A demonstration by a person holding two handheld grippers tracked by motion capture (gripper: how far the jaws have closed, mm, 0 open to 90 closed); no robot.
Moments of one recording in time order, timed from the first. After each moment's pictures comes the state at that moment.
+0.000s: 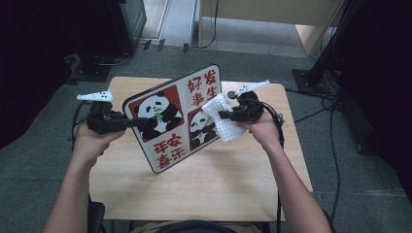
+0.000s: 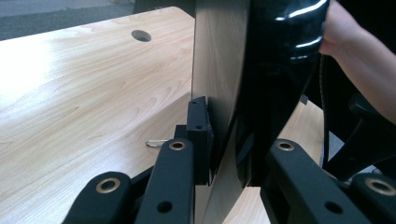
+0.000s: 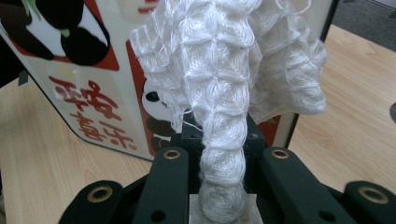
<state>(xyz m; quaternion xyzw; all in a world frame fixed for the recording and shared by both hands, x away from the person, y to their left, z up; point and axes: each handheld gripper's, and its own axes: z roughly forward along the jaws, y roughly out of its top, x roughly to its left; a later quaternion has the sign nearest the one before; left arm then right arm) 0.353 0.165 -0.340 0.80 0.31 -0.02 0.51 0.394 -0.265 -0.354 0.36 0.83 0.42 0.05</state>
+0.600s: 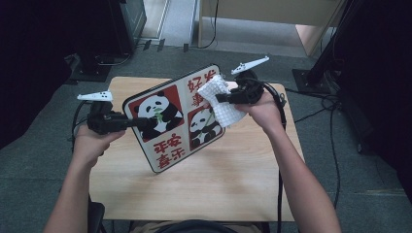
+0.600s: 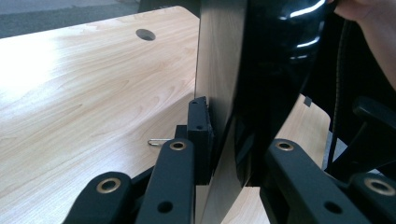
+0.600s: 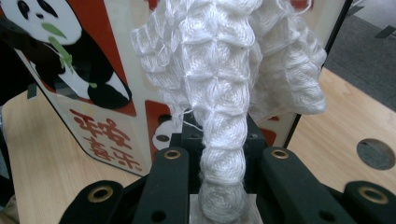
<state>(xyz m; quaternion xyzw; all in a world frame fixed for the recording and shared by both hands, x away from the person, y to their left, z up) 0.352 0.164 -0.339 0.80 0.33 -0.02 0.51 0.408 -0.250 -0.291 0.34 0.84 0.41 0.07</state>
